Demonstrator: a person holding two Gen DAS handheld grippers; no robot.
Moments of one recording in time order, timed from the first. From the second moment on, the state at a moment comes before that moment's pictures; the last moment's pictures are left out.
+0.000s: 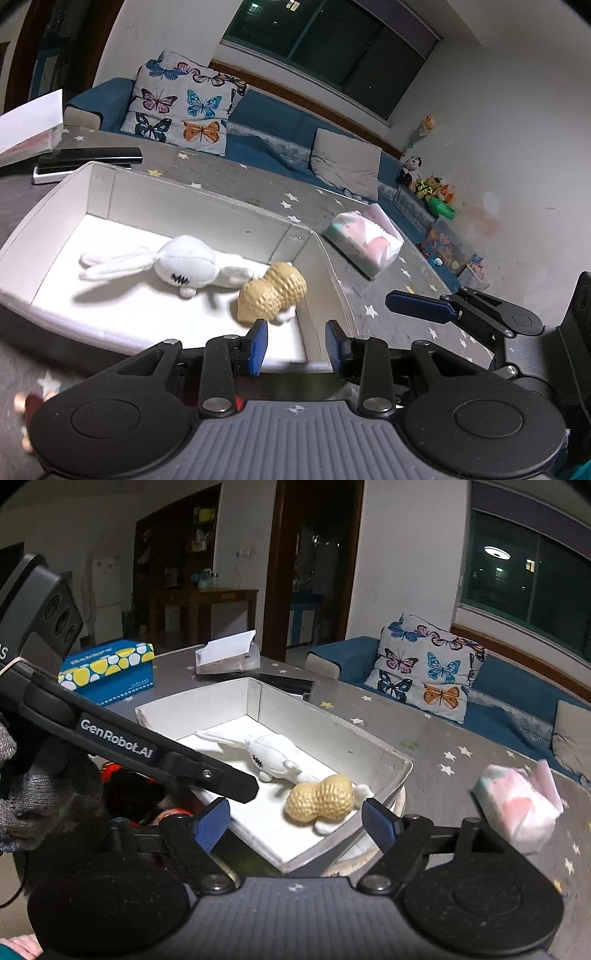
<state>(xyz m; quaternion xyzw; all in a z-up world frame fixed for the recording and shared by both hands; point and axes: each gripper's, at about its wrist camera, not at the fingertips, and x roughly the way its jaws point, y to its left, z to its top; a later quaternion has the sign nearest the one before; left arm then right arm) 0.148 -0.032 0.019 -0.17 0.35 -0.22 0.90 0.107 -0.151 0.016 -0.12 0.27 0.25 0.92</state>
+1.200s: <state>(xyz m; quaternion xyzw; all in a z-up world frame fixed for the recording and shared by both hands) 0.081 -0.037 -0.014 -0.16 0.36 -0.22 0.89 0.048 -0.148 -0.038 -0.07 0.32 0.23 0.92</state>
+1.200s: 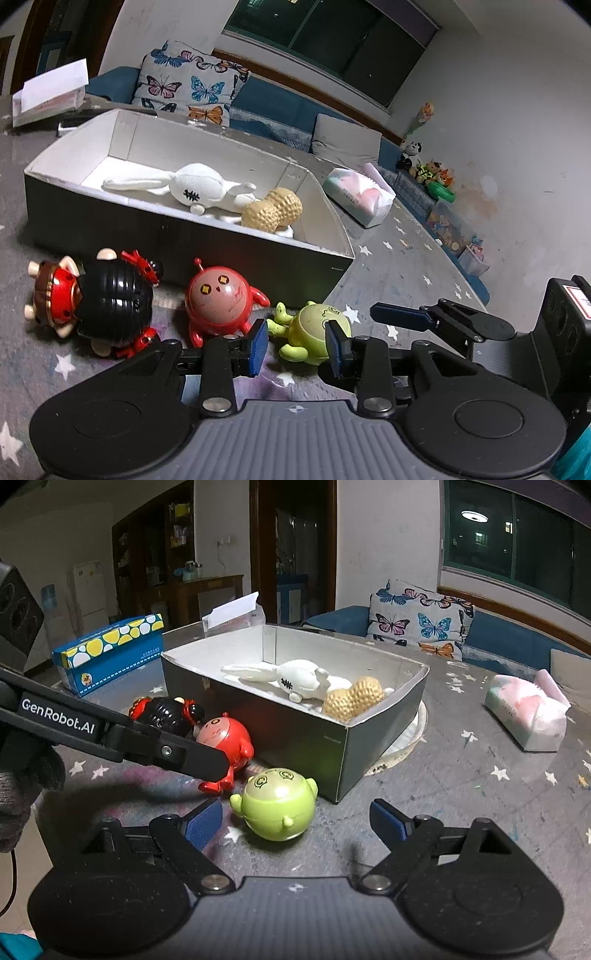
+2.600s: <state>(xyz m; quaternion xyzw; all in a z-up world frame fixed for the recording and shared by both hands) 0.093 -0.055 -0.023 -0.16 0.38 -0.24 0.88 0.054 -0.149 -0.053 -0.02 0.32 0.25 0.91</state>
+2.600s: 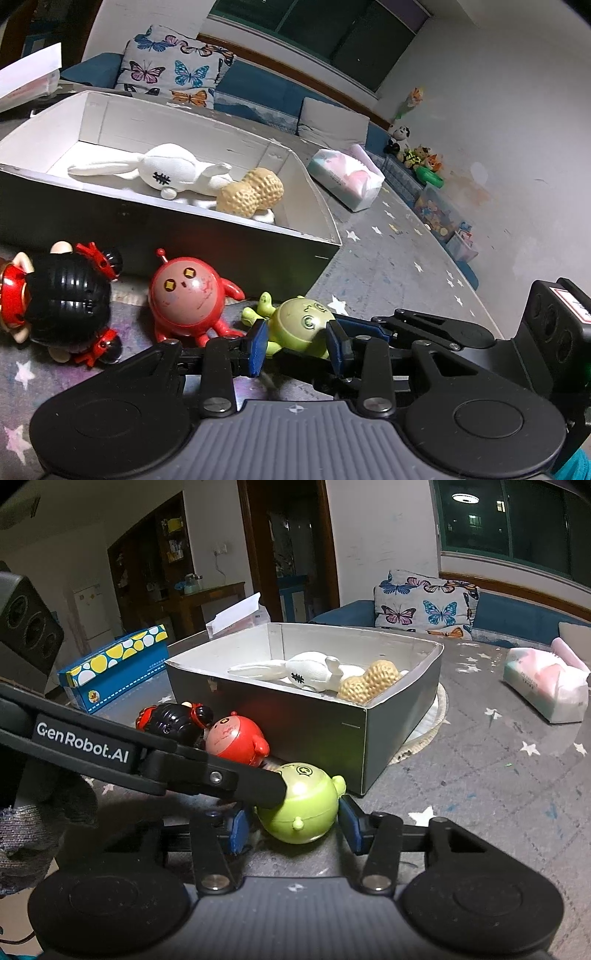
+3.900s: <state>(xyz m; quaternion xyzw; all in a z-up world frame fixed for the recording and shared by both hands) 0.072 -0.065 -0.022 -0.16 0.39 -0.25 0.87 0.019 -0.154 -0.053 0.00 0.31 0.23 0.92</state>
